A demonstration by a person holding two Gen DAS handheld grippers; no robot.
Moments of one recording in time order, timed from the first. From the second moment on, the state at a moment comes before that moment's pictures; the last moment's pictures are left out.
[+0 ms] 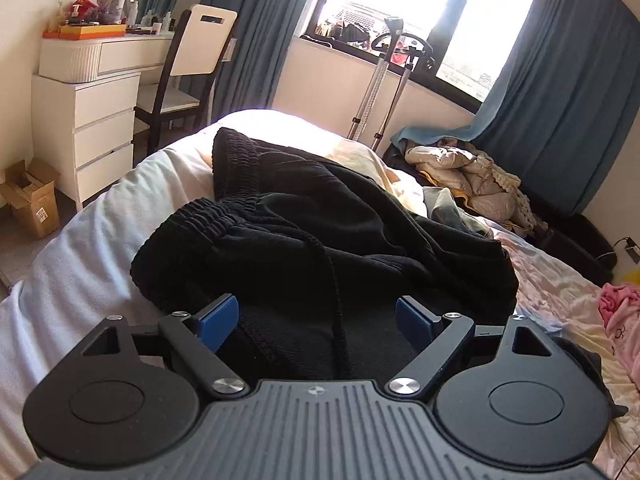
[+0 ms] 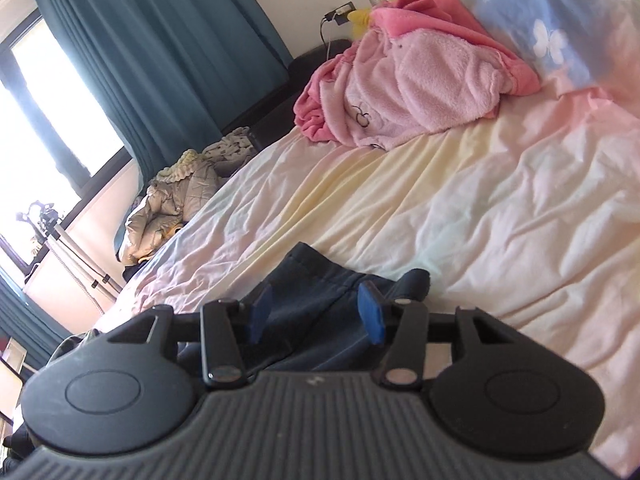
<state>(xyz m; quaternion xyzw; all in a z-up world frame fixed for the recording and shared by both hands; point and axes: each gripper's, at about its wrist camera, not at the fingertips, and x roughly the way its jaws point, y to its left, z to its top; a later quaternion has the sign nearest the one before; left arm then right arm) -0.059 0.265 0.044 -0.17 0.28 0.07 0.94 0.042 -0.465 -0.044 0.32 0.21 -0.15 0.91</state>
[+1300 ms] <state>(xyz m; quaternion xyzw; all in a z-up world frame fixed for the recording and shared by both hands) 0.053 0.019 -0.003 -0.02 0.23 -0.11 0.97 0.047 -0.264 -0.016 0.10 0.13 0.10 0.98</state>
